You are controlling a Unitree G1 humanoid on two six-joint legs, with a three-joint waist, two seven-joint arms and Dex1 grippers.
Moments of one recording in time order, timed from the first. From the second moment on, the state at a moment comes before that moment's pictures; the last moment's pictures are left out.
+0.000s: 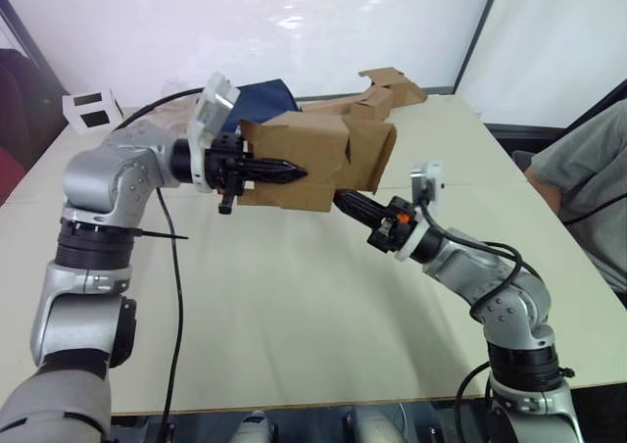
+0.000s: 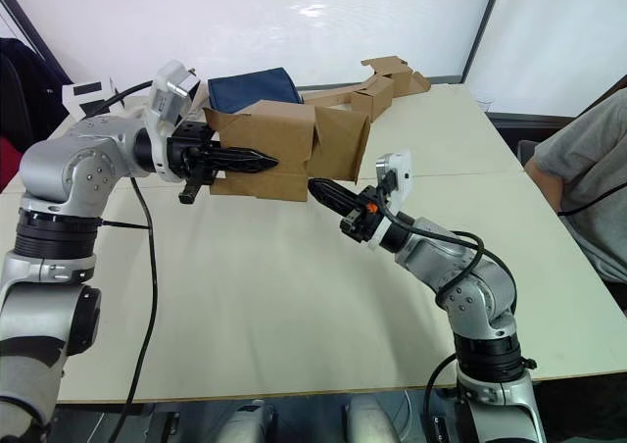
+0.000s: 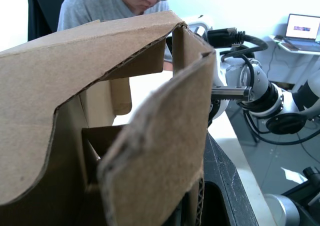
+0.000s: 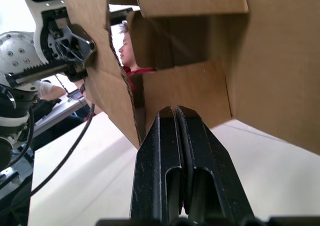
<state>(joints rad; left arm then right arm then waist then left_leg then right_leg) -1.02 0.65 -0.02 0.15 -0.61 0.77 -1.39 -0.47 -0.34 -0.06 -0.36 0.89 0.73 0.50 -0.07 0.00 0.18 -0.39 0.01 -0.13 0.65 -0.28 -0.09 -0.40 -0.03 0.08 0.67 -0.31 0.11</state>
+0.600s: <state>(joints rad) -1.02 0.64 -0.02 0.18 -0.60 0.75 -1.38 -0.52 -0.55 -0.32 -0.33 1.18 0.84 0.53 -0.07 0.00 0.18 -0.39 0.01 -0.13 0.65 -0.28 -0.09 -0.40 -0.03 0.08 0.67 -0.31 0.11</state>
